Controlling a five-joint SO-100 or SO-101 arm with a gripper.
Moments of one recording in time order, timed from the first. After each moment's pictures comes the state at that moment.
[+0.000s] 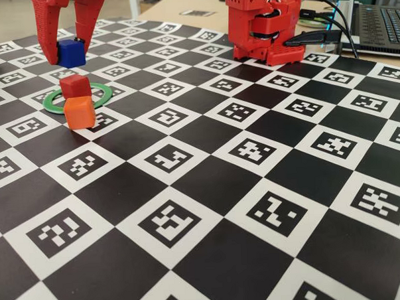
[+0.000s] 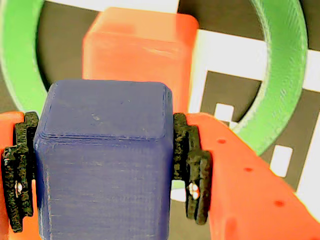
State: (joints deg) arm 25.6 70.9 78.7 67.1 -33.1
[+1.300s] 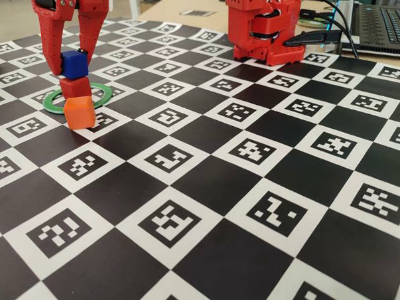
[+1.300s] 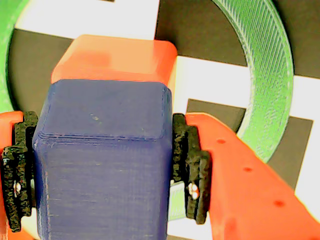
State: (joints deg) arm 26.5 70.8 84.0 61.4 -32.3
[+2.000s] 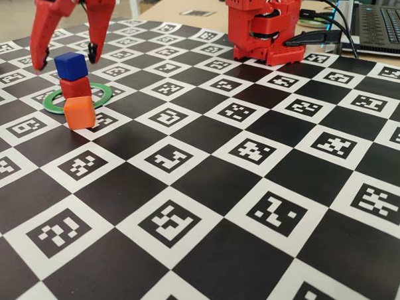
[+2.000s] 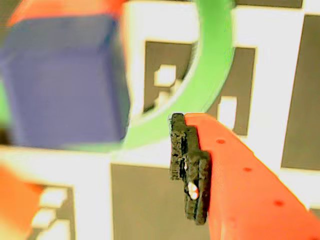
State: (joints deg) arm 26.8 74.8 74.8 77.5 -27.3
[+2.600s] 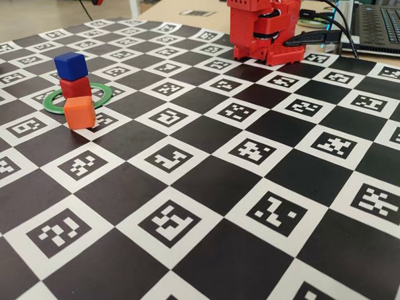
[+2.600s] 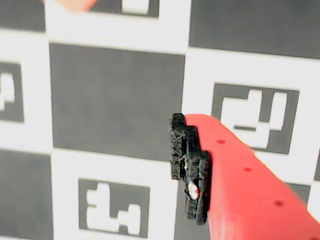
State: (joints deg) arm 10.4 77.3 59.9 92.9 -12.8
